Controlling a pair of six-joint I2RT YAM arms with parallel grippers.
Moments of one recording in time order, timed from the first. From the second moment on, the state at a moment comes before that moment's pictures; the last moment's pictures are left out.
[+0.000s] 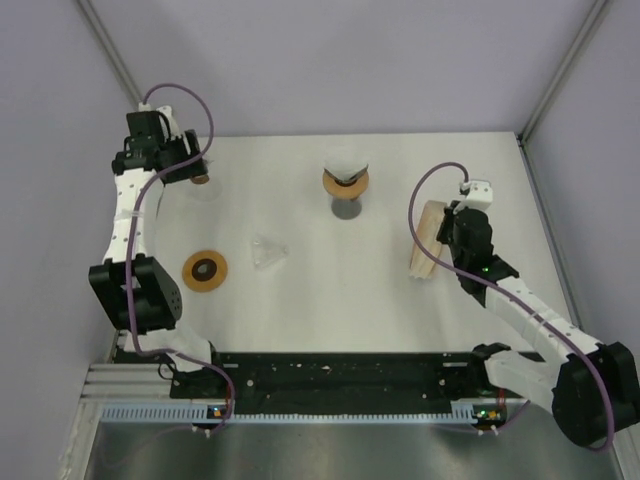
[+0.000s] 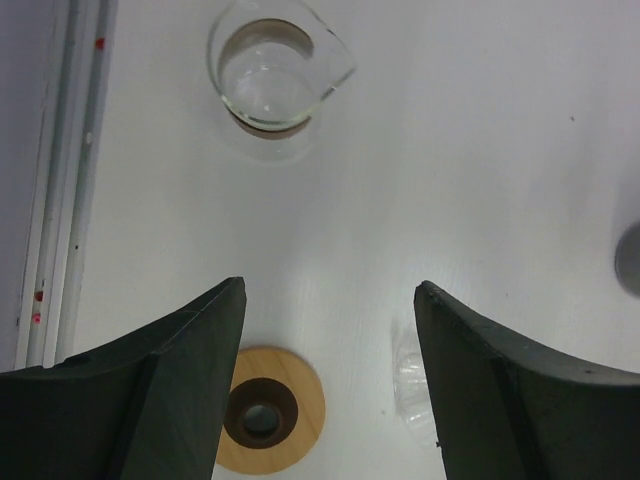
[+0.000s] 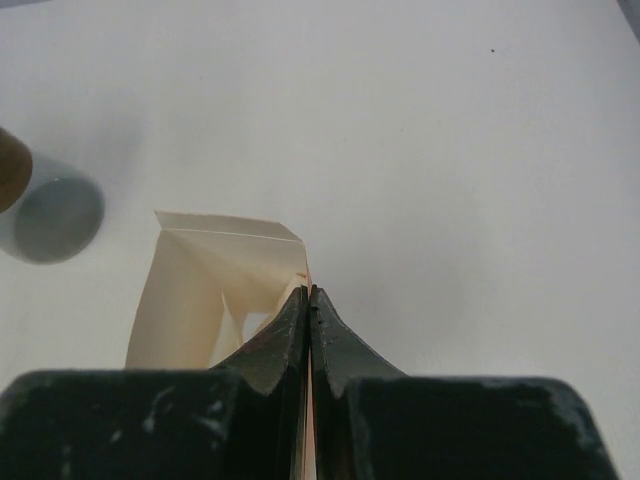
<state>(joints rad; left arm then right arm) 0.16 1.65 1.67 -0.75 0.14 -0.07 0.36 1.02 0.59 0.09 0.39 0.24</state>
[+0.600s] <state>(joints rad) 0.24 1.92 1.79 -0.59 -0.08 -0.37 0.30 1.21 0.54 0.29 0.46 0.22</state>
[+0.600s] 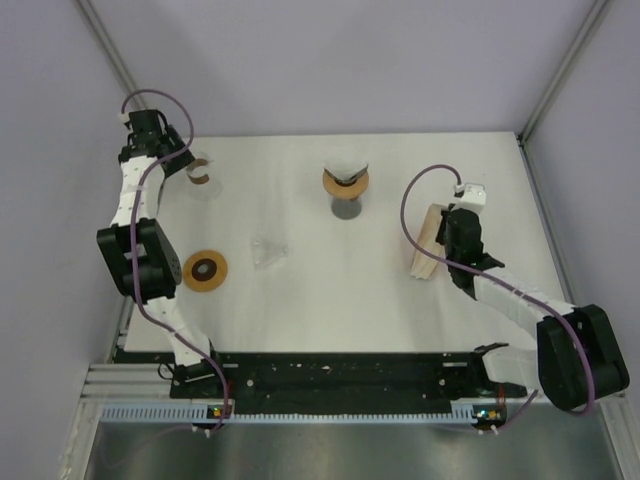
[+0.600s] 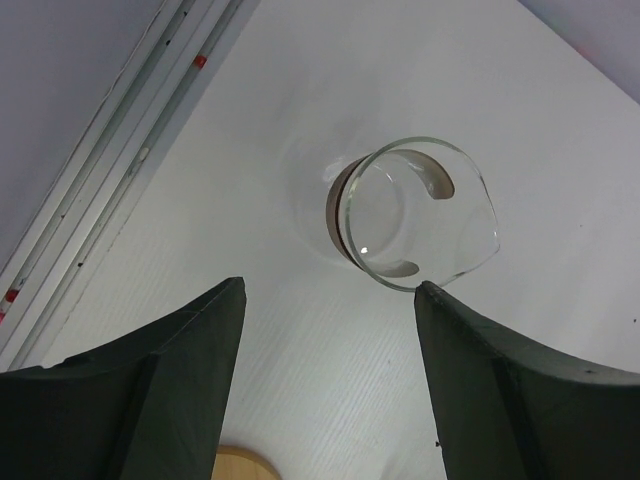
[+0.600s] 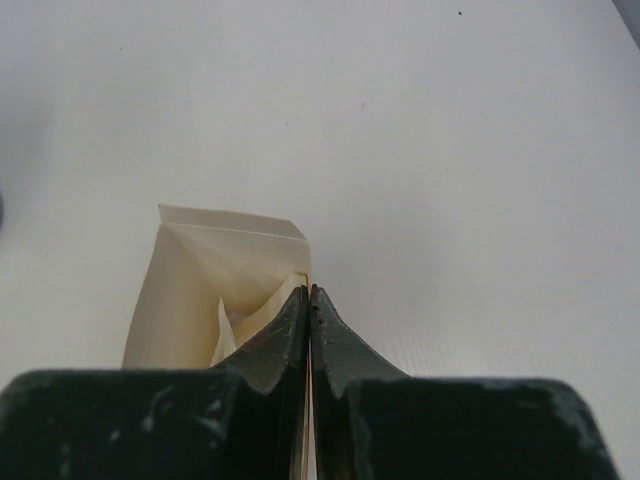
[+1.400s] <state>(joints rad) 0.24 2.10 1.85 -0.54 -0.02 -0.40 0.30 1.06 0.58 0.09 0.39 0.17</state>
